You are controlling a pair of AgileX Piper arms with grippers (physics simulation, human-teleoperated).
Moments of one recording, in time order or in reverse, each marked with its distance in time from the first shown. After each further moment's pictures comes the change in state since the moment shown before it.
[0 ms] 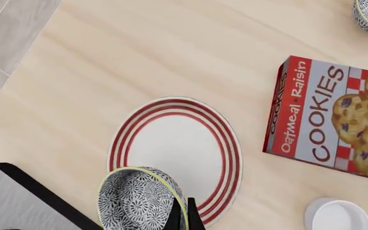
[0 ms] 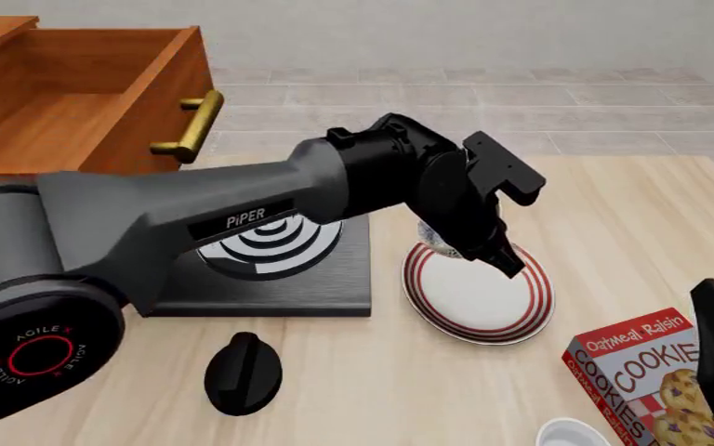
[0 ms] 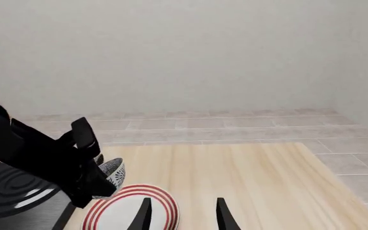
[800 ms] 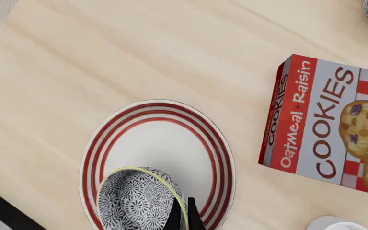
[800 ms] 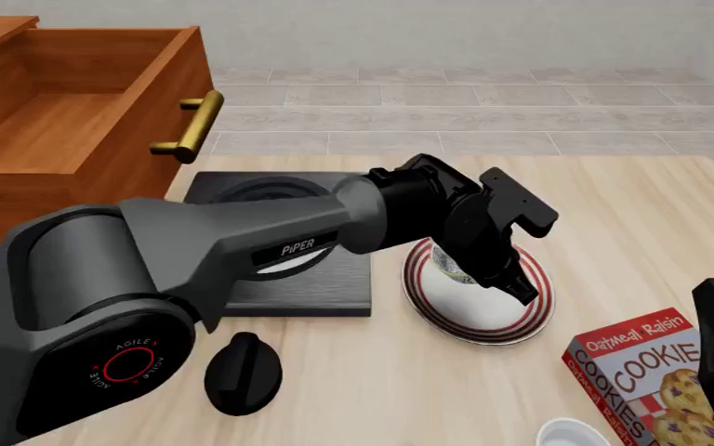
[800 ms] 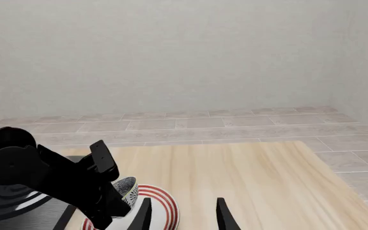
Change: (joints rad) left arm -0.030 0.123 -0.058 -0.030 -0.042; right arm -0.008 0.000 0.000 0.001 0.012
